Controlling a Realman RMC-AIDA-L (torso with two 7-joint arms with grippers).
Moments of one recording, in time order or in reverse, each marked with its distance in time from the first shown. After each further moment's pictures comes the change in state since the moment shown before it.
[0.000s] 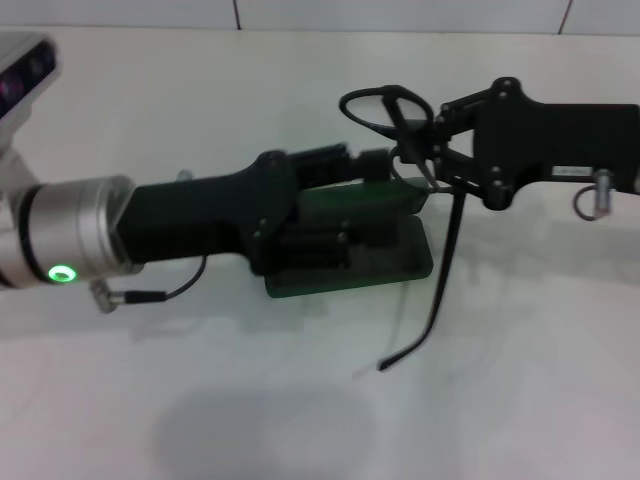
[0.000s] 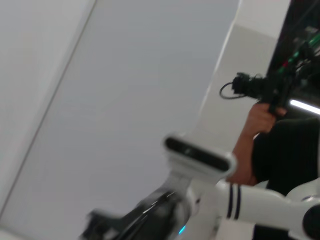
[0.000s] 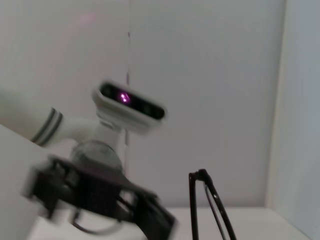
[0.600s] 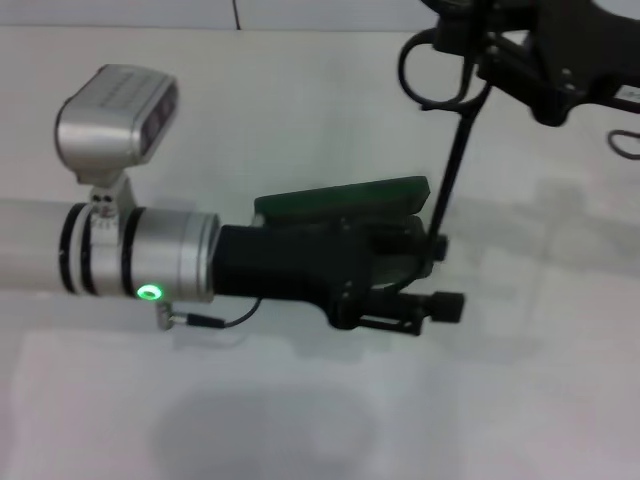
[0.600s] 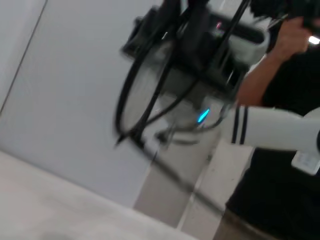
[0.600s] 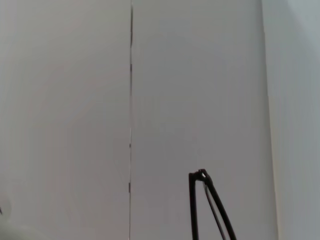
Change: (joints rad) left arm -0.092 -0.054 0.025 -0.032 0.198 -0.141 -0.002; right arm 0.063 0.014 0.178 0.149 0.192 -0.209 -0.023
